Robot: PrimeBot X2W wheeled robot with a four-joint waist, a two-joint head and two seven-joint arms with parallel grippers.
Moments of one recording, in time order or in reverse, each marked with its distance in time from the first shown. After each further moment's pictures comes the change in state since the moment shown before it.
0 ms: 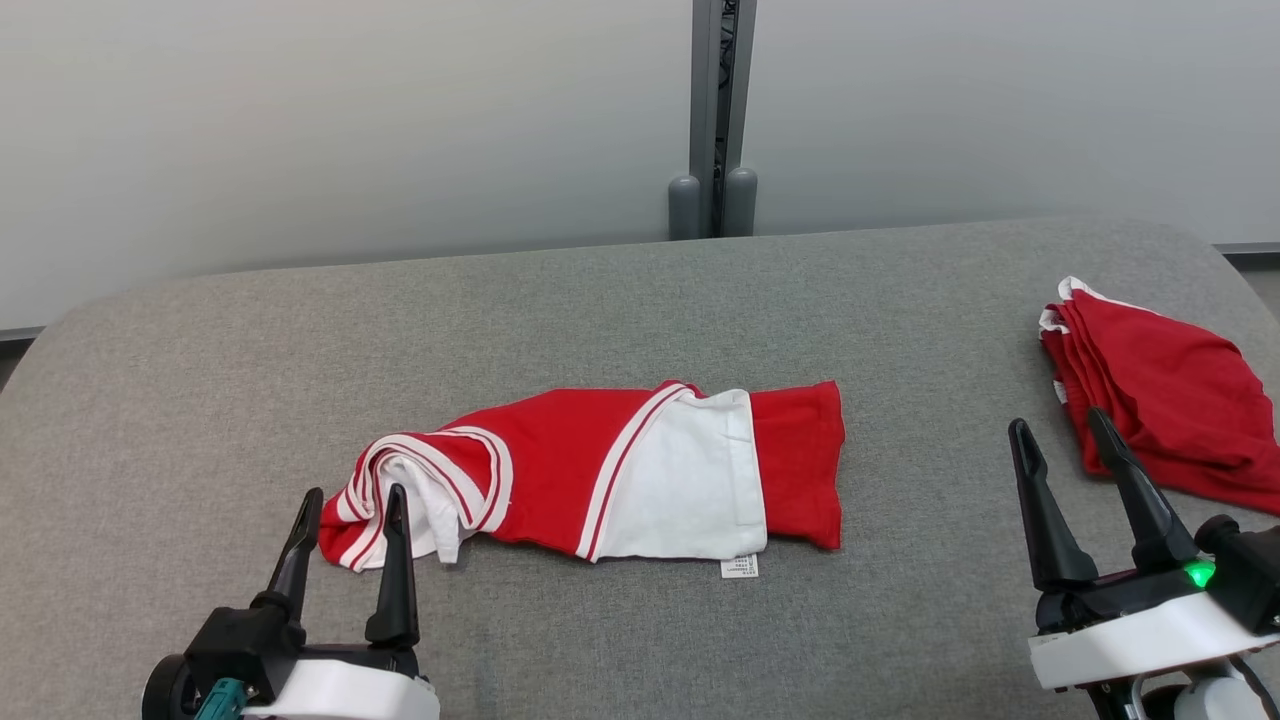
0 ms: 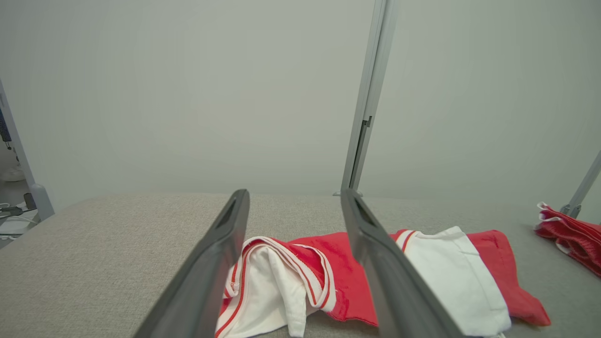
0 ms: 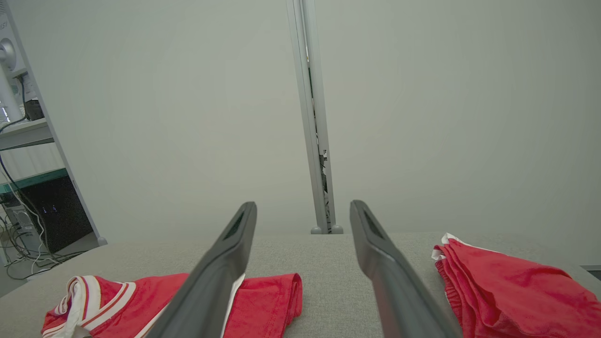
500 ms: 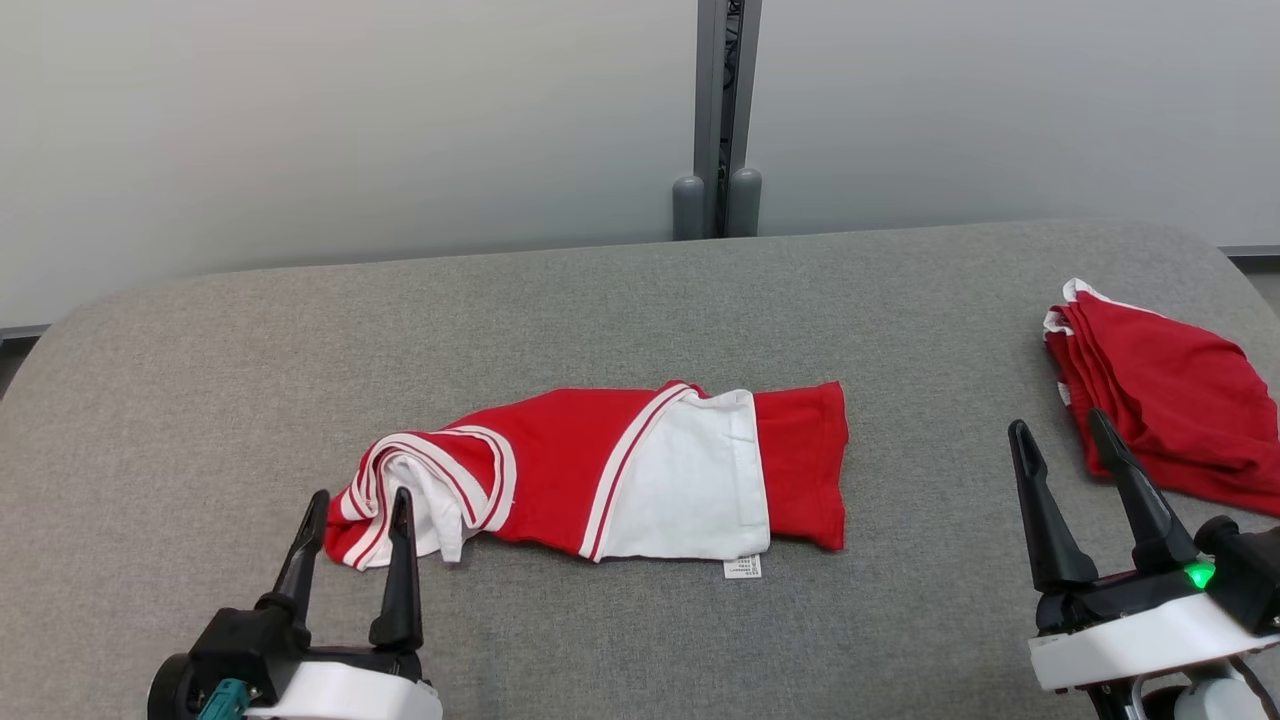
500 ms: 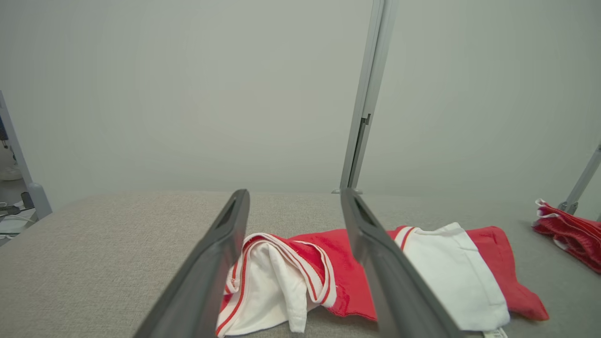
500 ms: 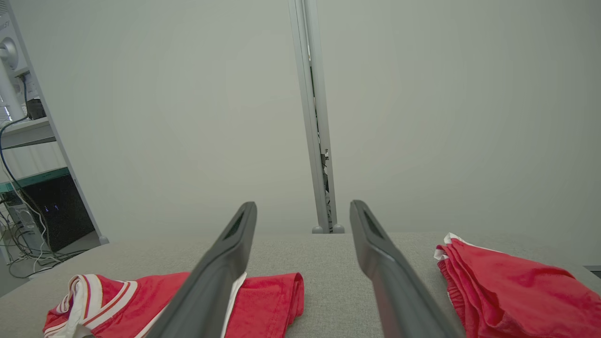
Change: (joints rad) left arm 0.000 -0.009 0.017 0.013 0.014 -0.027 0.000; right arm 0.001 -0.001 0.001 0.001 0.000 0.000 0.000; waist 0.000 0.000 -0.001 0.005
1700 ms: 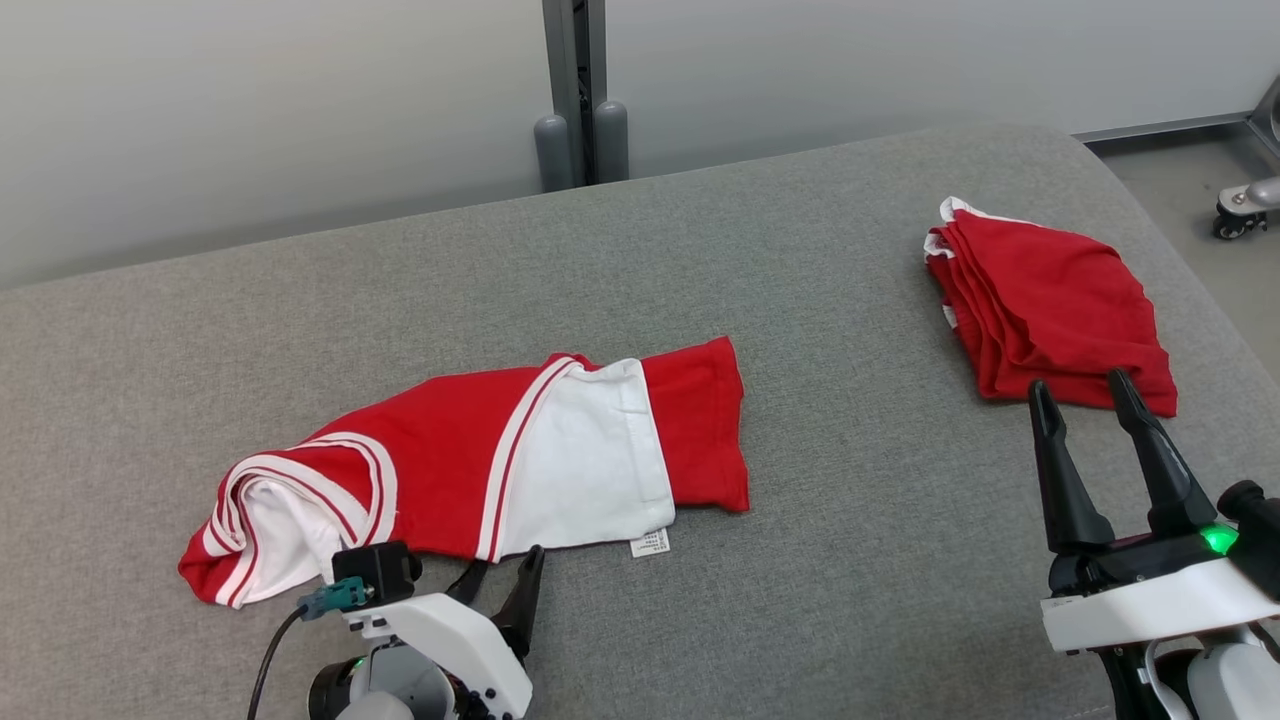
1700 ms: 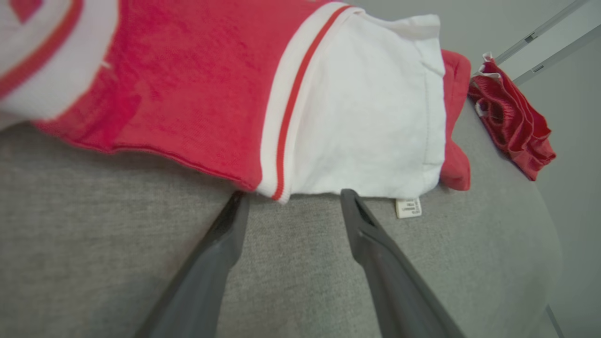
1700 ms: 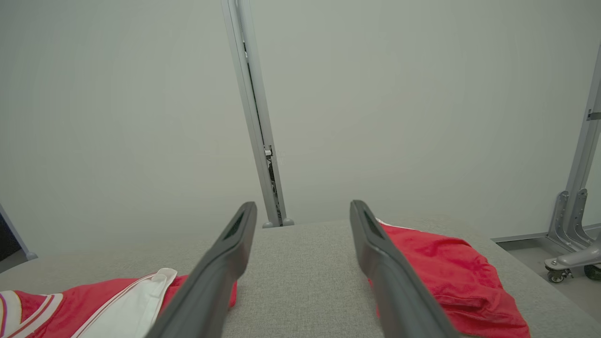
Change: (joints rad) left arm -0.292 -0.003 -0.311 0.553 -0.532 -0.069 0.241; right arm -0.053 -0.006 -0.017 0.000 0.015 0.000 0.000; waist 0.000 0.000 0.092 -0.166
